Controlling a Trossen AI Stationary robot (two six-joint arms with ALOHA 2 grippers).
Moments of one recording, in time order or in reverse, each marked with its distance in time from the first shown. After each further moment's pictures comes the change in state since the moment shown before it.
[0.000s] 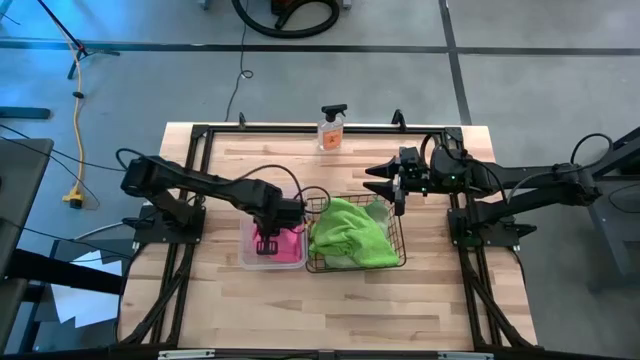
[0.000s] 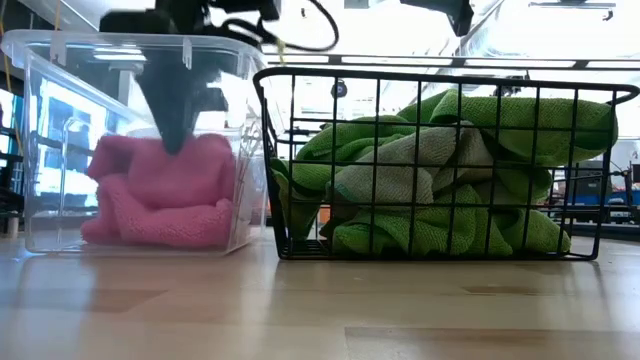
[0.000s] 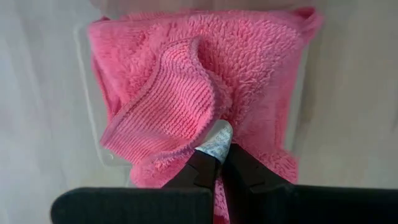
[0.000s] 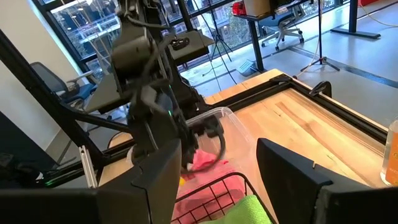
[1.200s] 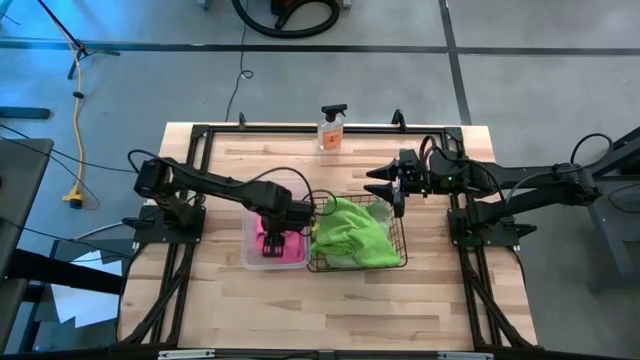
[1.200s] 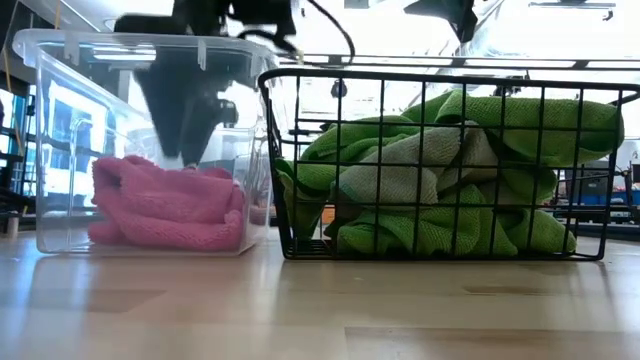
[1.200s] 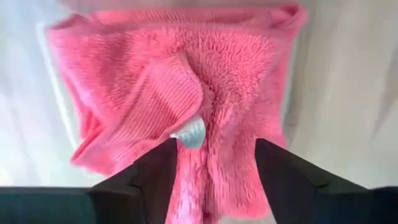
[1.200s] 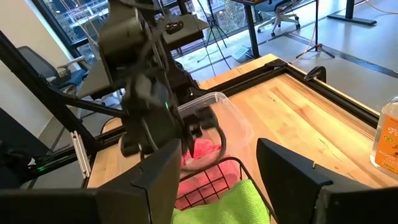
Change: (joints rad) left arm 0.013 0.104 0.071 -0.029 0.064 0.008; right arm 0.000 0.000 0.000 -0.068 0.000 -0.001
